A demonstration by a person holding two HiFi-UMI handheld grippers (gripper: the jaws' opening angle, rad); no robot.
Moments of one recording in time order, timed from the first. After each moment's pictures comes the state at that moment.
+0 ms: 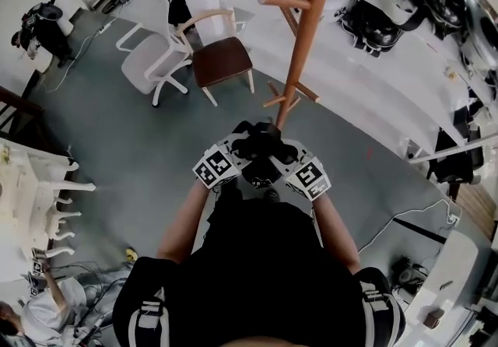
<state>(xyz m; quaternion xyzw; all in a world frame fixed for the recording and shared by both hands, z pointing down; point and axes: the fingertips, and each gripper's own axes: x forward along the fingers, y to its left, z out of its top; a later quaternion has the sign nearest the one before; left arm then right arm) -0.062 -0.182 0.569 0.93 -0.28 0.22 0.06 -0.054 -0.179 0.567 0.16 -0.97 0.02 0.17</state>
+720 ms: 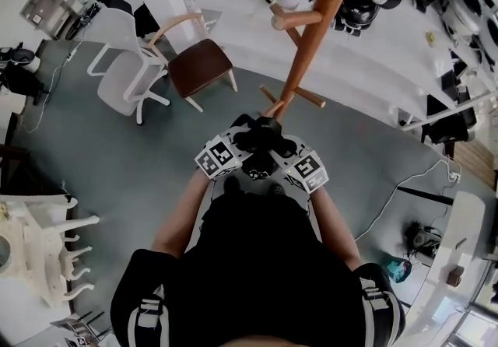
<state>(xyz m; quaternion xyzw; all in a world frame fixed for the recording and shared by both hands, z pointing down) -0.101 -0.251 0.609 0.96 -0.16 0.24 0.06 -0.093 -0.246 0.598 0.27 -0.94 0.09 0.19</state>
